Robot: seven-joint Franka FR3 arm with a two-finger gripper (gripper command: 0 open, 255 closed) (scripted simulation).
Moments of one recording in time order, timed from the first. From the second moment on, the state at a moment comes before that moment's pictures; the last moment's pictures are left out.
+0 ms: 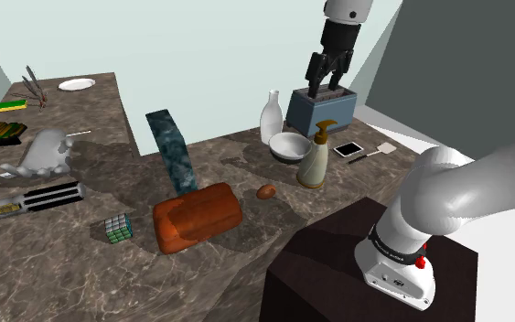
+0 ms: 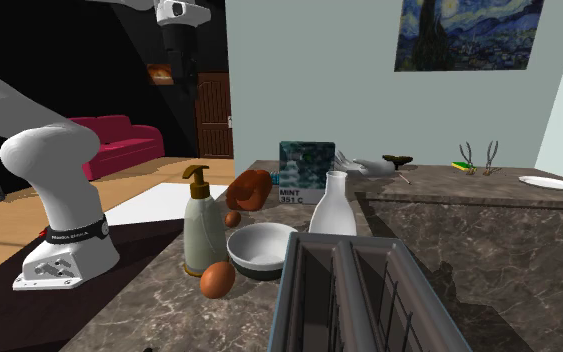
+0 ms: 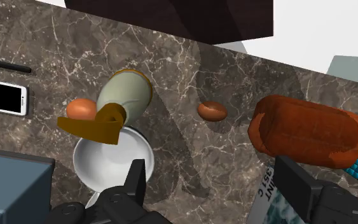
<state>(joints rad) 0.02 -0.79 -0.07 -2.33 -0.02 1.59 0.10</state>
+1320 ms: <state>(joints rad) -0.02 -0.18 -0.26 -2.03 -0.03 1.90 -0.09</state>
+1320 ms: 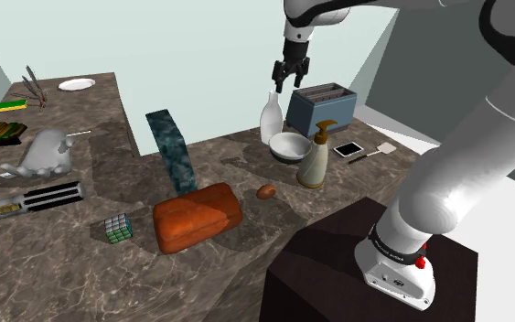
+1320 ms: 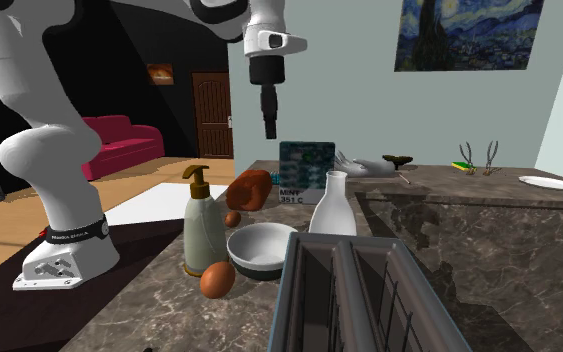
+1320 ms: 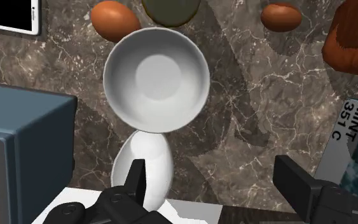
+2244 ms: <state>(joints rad) -0.11 0.34 -0.32 -1.55 0.13 1.92 -0.23</state>
